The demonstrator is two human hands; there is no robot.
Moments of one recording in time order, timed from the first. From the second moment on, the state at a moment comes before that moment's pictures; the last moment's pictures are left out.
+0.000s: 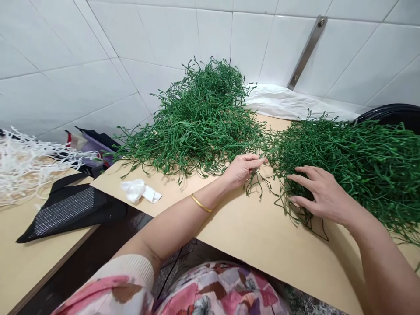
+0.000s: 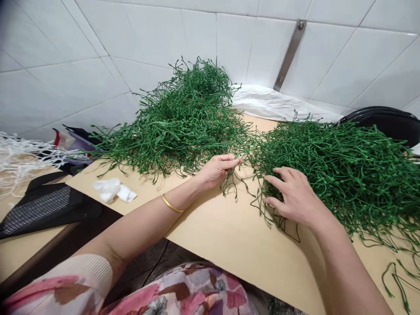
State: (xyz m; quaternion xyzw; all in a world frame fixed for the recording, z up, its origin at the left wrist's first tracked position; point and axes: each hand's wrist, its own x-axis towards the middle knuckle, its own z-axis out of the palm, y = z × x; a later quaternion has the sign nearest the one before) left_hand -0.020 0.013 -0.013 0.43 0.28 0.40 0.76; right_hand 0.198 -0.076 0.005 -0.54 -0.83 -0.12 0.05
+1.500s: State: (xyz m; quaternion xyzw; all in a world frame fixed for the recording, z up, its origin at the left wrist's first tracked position) left_hand -0.016 0.002 -0.021 0.45 0.29 0.29 0.79; right_hand 0.117 -0.072 -0.006 -0.53 -0.75 0.24 0.32
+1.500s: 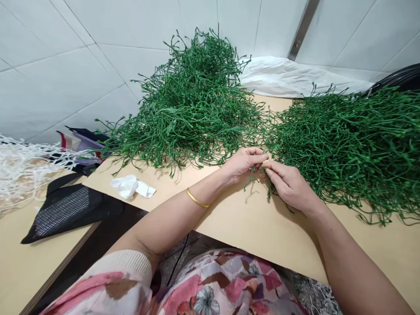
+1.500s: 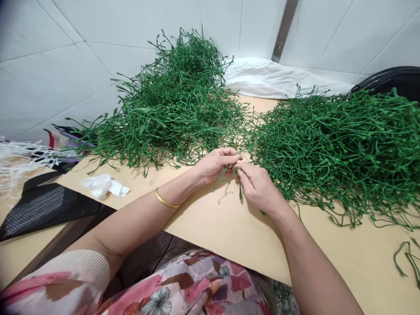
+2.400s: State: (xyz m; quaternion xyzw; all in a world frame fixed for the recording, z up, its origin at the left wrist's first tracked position) left_hand -0.014 -0.013 -0.009 0.39 0.25 0.25 0.85; right_hand 0.121 -0.070 -0.007 -0.52 -0.75 0.17 0.37
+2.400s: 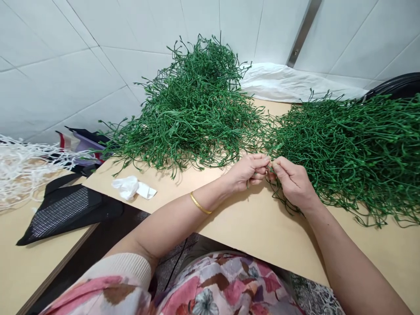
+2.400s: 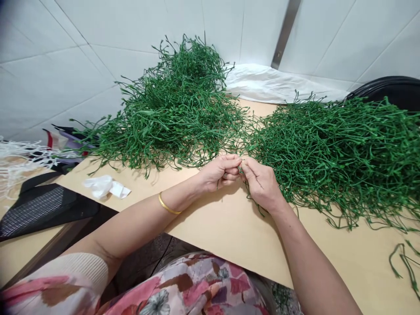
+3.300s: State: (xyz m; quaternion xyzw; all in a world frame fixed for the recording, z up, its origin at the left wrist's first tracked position) left_hand -0.011 0.001 -0.020 0.26 0.22 0.37 0.86; right_hand 0.123 -0.063 -0.013 -0.60 -0.57 0.27 0.50
